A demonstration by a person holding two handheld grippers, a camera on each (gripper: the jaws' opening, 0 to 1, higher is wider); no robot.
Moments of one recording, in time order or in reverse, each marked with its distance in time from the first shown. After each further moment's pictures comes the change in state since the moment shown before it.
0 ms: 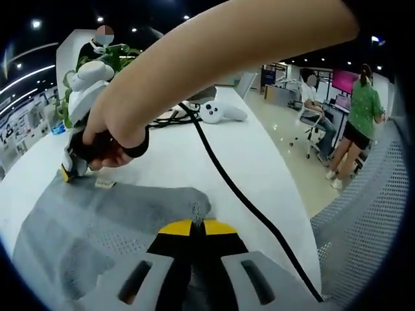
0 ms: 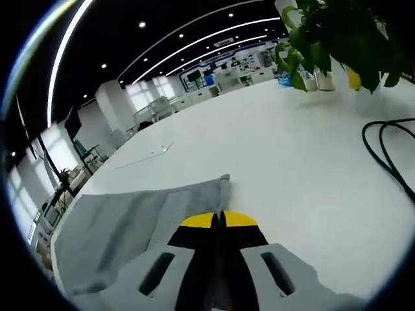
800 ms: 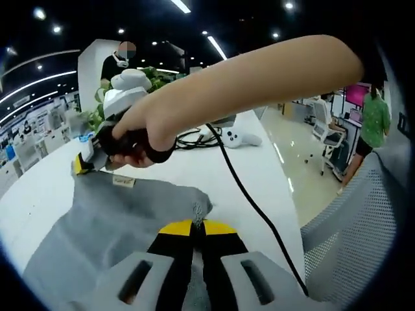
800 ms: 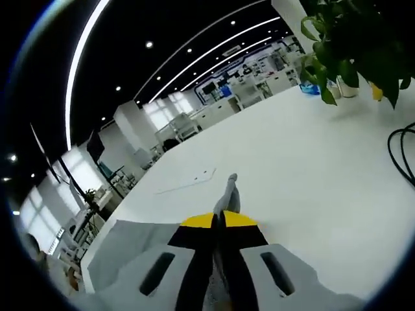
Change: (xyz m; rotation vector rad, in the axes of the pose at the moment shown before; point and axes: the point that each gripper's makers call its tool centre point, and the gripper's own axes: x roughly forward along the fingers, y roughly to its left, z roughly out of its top) left arm -0.073 0.027 0.019 -0.054 -0.090 0.135; right arm -0.017 0.096 0.050 0.092 -0.087 0.179
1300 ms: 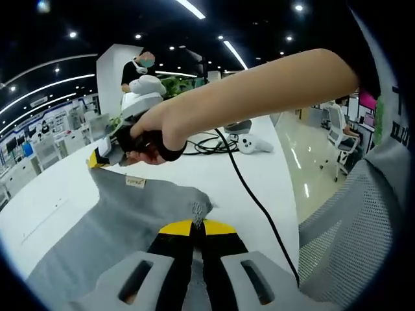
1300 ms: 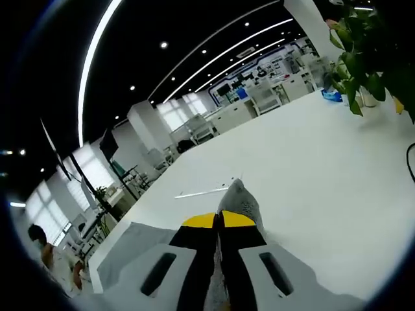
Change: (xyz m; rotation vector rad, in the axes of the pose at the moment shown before) left arm -0.059 0.018 0.003 -0.017 -0.021 0.133; right arm 0.011 0.054 0.012 -0.037 -0.012 0.087
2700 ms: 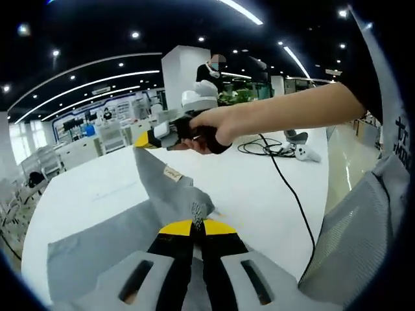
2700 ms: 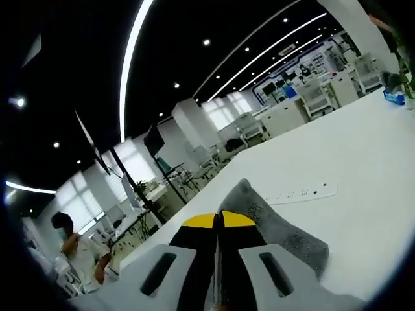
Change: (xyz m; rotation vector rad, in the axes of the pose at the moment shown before) left arm -0.161 0.078 -0.030 -0.157 0.005 0.430; right arm 0.062 0.164 -0.007 -0.034 0.012 0.310
